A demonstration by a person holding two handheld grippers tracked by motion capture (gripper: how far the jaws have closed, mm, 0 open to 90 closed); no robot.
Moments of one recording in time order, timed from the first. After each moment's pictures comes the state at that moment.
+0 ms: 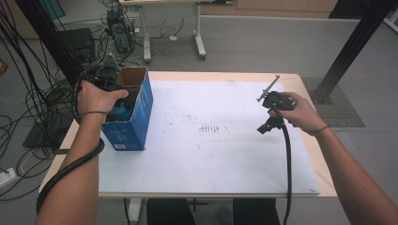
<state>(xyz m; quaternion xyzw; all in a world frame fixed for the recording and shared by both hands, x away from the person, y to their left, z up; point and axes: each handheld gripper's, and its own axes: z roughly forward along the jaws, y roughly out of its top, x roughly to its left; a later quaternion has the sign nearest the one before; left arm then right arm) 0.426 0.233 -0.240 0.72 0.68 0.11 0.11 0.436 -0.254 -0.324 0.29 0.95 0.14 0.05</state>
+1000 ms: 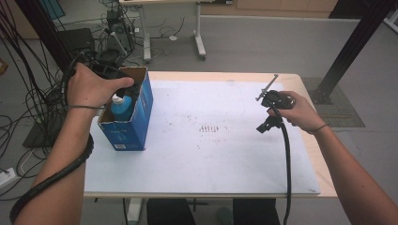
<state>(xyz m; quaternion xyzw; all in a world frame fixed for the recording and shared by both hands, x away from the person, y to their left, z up) 0.387 0.188 -0.170 0.77 0.61 0.10 0.13 0.439 -0.252 -0.321 0.29 0.95 0.14 0.05</state>
